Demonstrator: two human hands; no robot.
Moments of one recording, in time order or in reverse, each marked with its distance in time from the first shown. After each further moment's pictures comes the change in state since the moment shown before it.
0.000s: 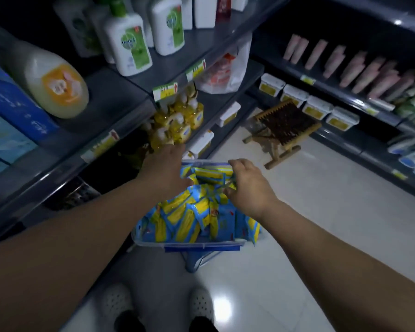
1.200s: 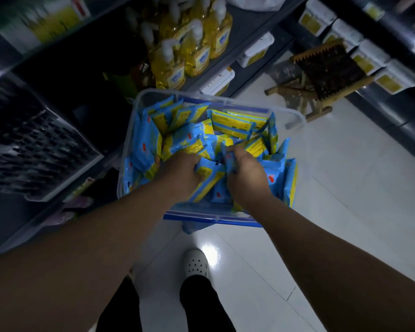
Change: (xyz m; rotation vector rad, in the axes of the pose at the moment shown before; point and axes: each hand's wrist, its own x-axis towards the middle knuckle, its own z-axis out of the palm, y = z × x) left_hand 0.020 -0.050 0.206 -0.370 -0.135 -0.152; right_hand 0.051 0.029 0.190 0.304 0.051 0.108
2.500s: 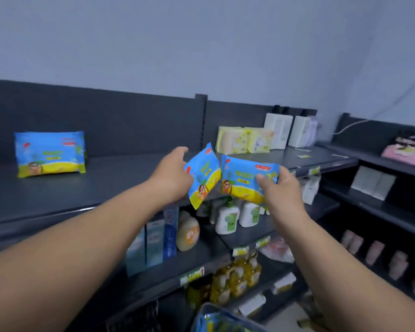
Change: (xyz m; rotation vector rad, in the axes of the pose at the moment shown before) left_hand -0.299 0.187 -0.466 -0.294 0.935 0.084; right_hand -0.120 -0.383 -0.364 0.902 0.310 -0.597
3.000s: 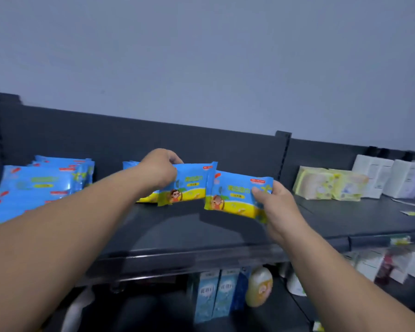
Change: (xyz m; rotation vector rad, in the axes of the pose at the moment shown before) left_hand 0.051 -0.098 -0.202 0.148 0.230 -0.239; right_hand 0.023 -0.025 0.217 0.236 -0.431 0.188
